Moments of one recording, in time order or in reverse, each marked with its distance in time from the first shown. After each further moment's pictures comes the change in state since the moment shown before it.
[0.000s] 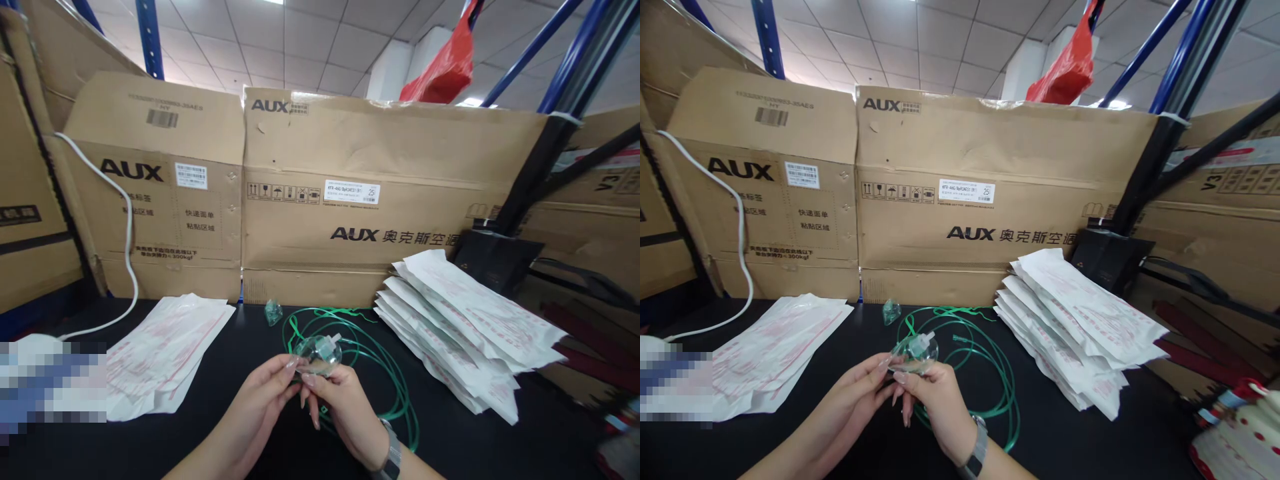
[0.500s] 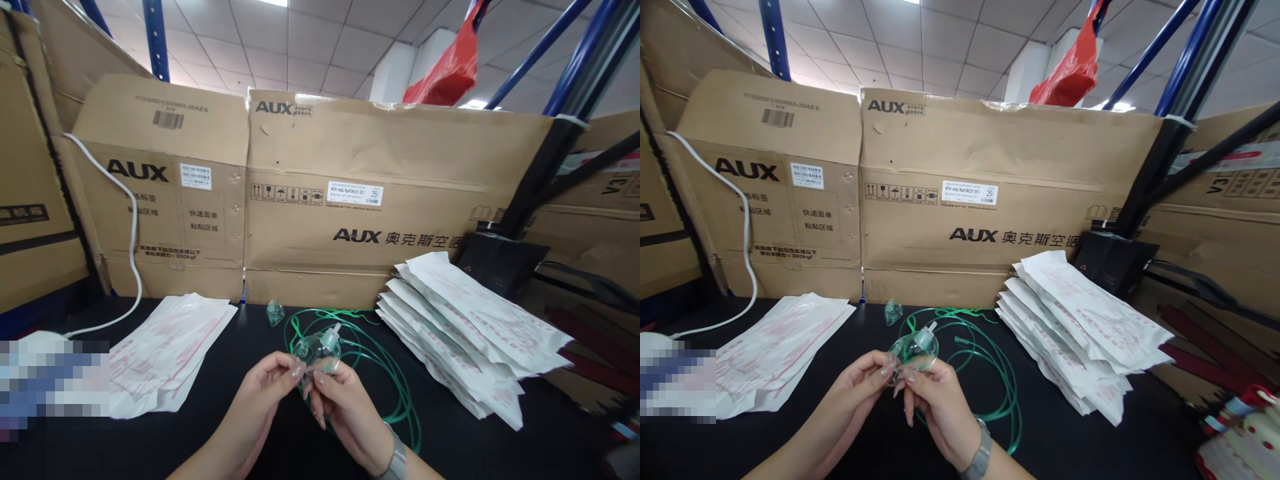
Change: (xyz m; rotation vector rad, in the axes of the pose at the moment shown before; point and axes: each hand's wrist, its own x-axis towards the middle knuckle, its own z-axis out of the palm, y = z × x) left_hand -0.002 0.004 0.003 0.087 0.059 0.076; right_hand -0.004 -0.005 0.003 0.212 -0.014 -0.005
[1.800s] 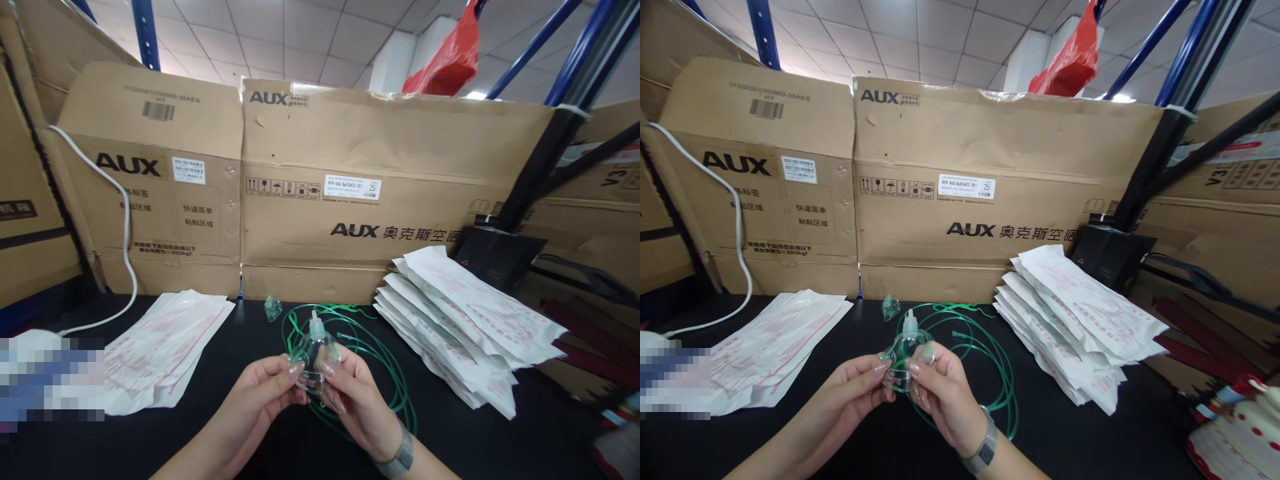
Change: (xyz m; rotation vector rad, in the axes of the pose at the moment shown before) left_hand -0.006 0.011 0.000 -0.102 -0.127 -0.158; right_hand -0.006 -0.021 0.003 0.028 -0.051 -0.013
